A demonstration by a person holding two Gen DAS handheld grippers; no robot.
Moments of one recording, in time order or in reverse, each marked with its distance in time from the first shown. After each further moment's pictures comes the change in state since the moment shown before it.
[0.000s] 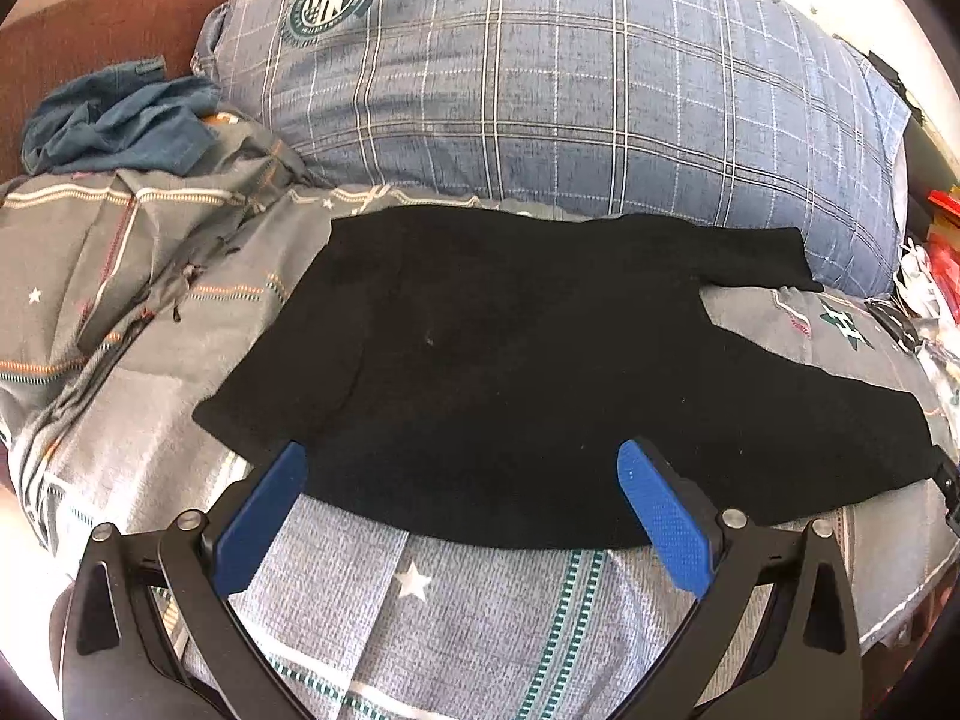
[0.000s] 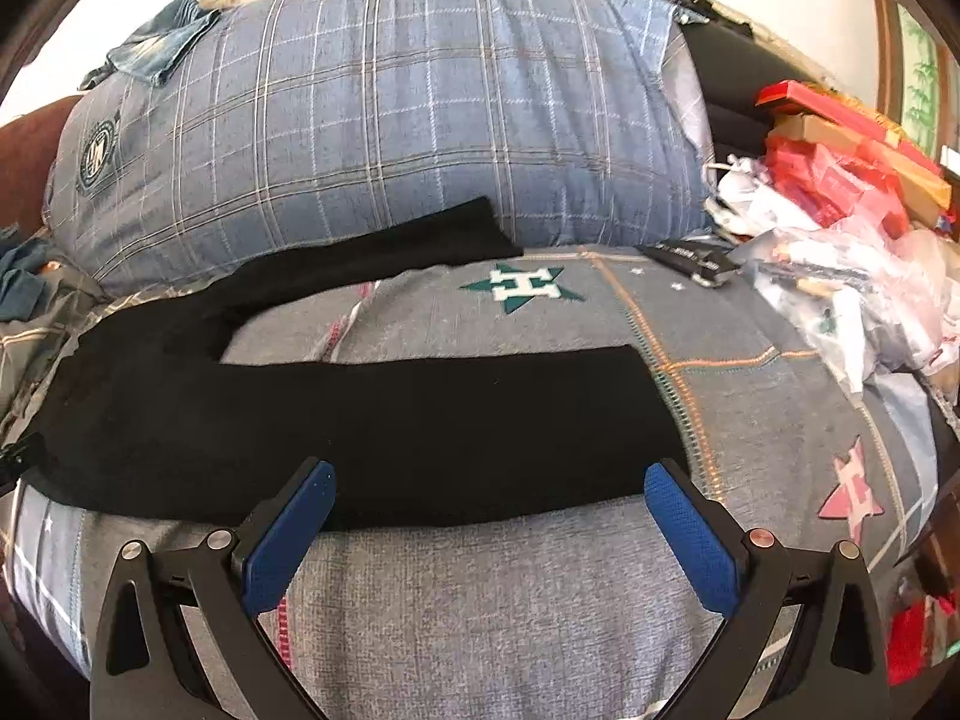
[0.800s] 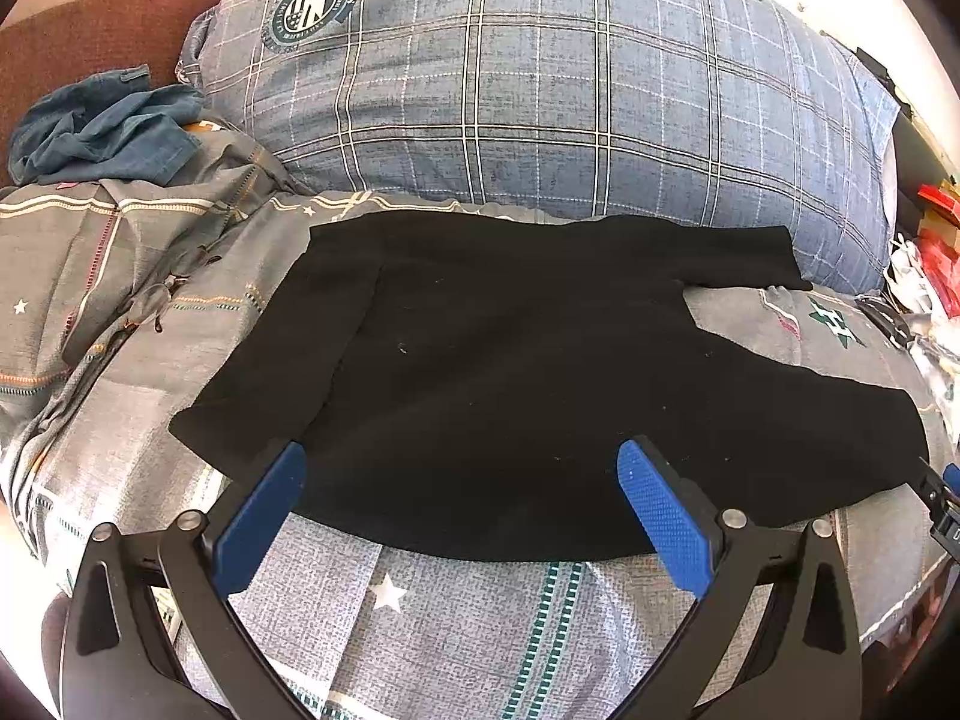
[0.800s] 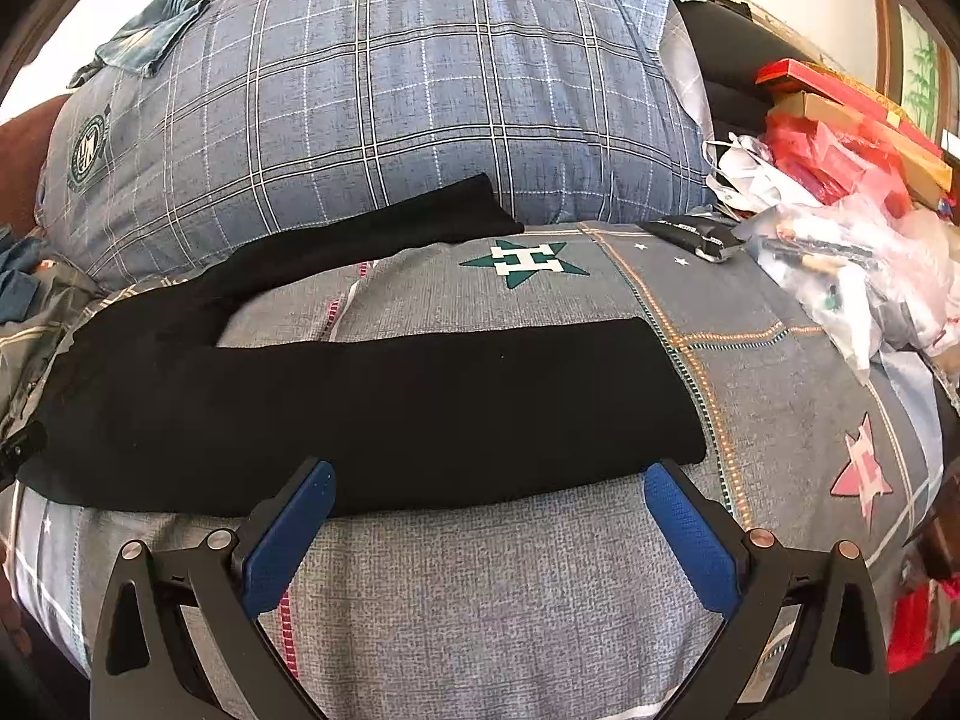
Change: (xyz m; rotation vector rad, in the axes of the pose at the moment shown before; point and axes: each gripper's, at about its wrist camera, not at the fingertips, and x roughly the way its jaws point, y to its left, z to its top) left arm 0.003 -0.009 0.002 0.010 -0.004 -0.025; right arm 0.009 0.003 -0.007 0.019 0.054 0.017
